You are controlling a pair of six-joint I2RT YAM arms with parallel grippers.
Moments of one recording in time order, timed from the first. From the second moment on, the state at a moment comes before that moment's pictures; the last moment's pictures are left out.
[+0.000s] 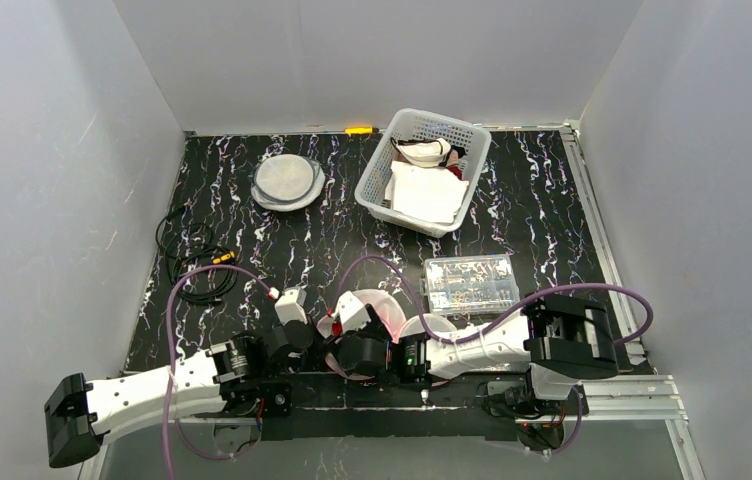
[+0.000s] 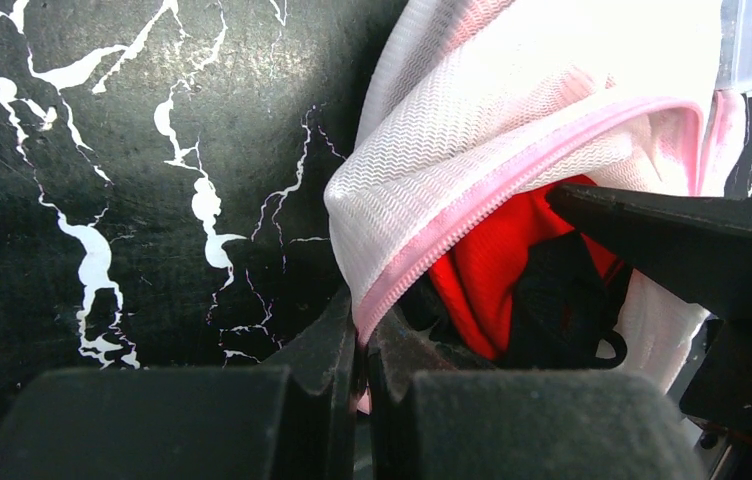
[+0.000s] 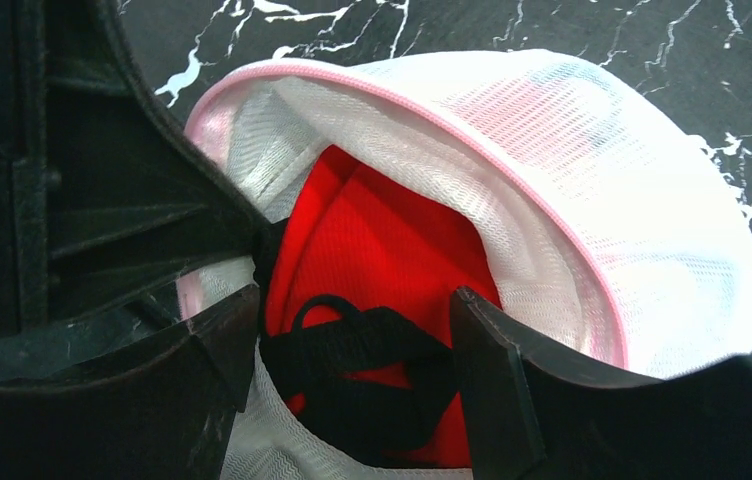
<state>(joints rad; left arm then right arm) -1.14 0.56 0.19 -0.43 -0.38 -1.09 1.55 1.65 0.84 0.05 0.61 0.50</state>
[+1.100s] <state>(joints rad) -1.14 0.54 0.18 -0.43 -0.36 -1.09 1.54 1.77 0.94 0.03 0.70 0.49</state>
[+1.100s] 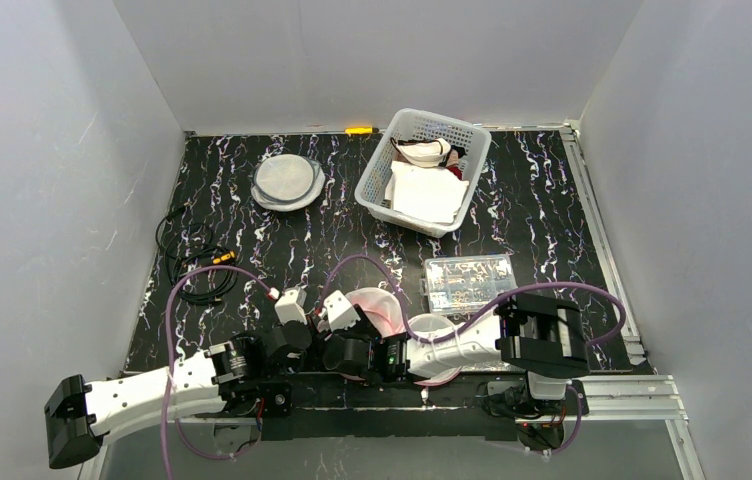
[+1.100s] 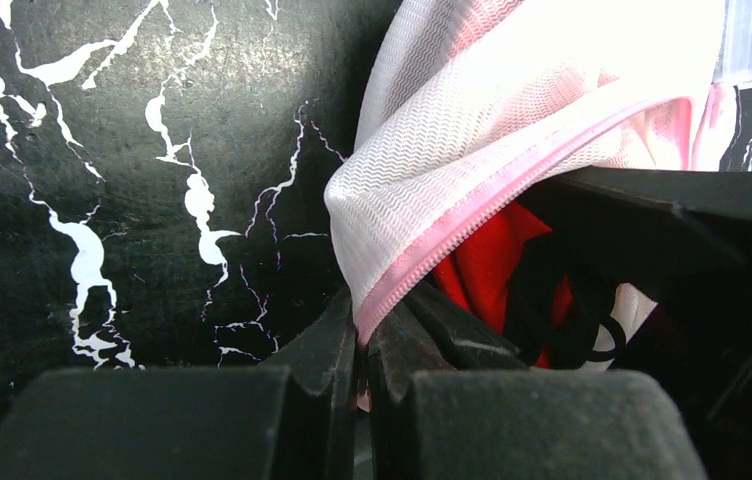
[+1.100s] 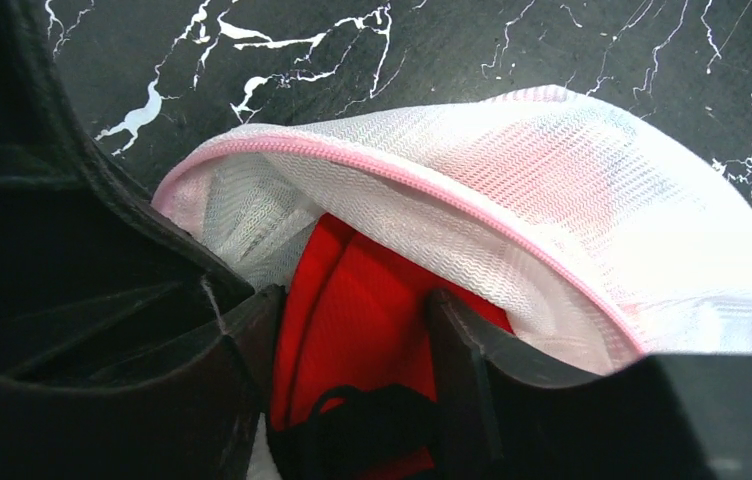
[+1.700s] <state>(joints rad) -1.14 0.51 0.18 -0.45 -0.36 -1.09 1.54 1.67 0.91 0.00 0.69 0.48</state>
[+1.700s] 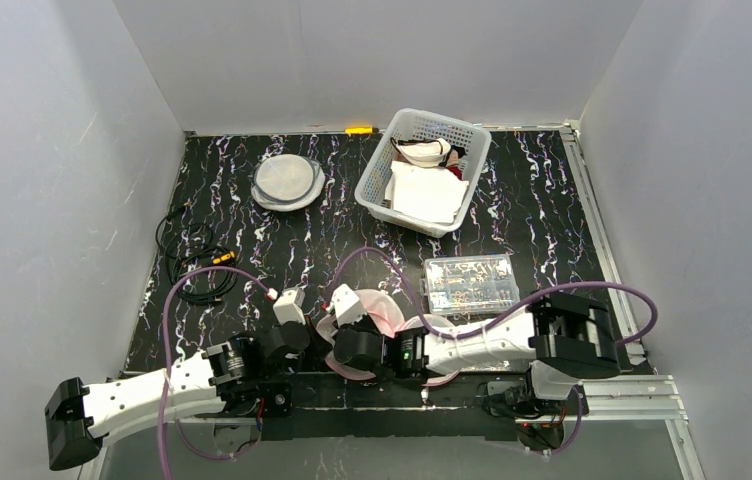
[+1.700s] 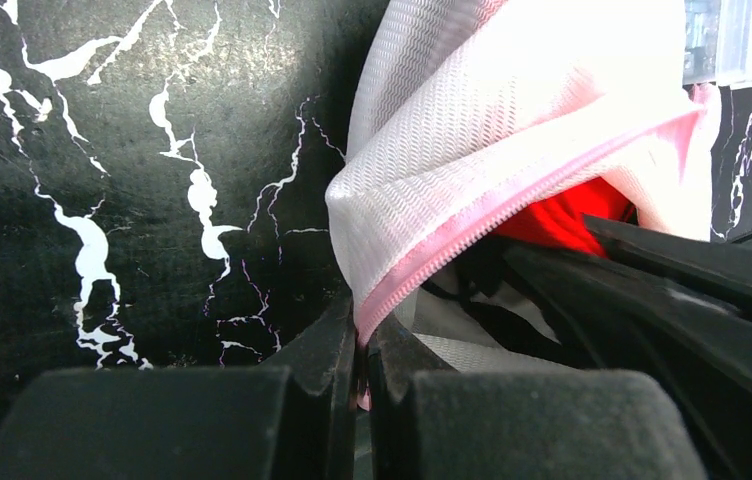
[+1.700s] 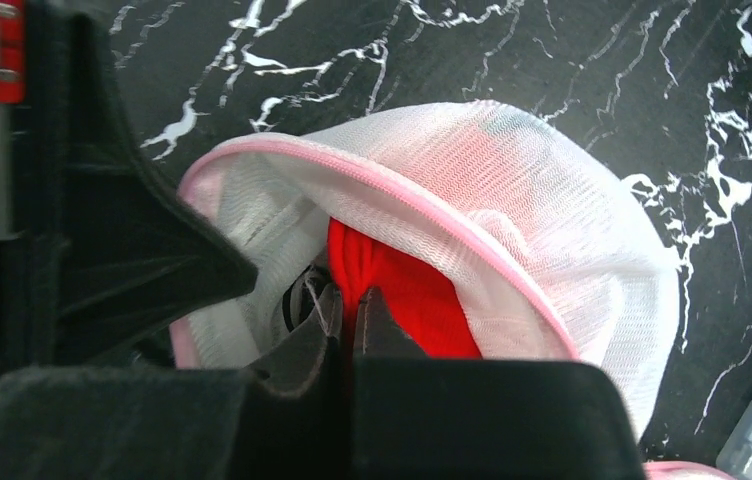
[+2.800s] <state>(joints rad) -1.14 0.52 0.33 -0.57 -0.52 -1.10 1.52 1.11 0.95 -0.20 0.14 0.07</state>
